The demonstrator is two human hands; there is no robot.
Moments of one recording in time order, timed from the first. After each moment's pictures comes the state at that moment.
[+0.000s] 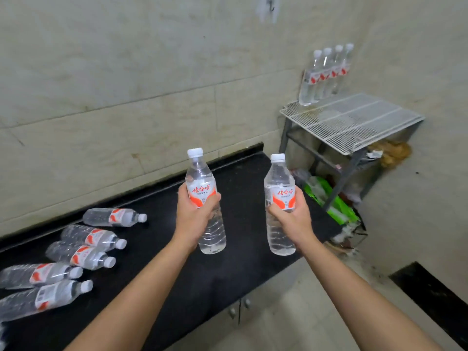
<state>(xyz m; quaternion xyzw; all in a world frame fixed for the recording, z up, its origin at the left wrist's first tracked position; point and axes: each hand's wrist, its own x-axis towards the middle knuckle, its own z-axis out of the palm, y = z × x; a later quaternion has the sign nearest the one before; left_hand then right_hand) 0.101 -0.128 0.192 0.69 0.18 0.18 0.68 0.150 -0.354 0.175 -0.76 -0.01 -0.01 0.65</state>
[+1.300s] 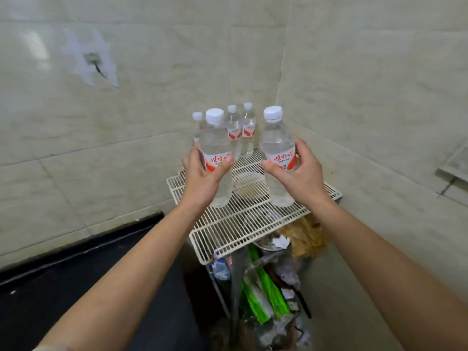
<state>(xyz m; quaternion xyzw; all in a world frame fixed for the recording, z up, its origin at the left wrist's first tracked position) 0.568 -0.517 0.299 0.73 0.04 0.25 0.63 0.606 -0.732 0.320 -0.79 -0.18 -0.15 0.56</state>
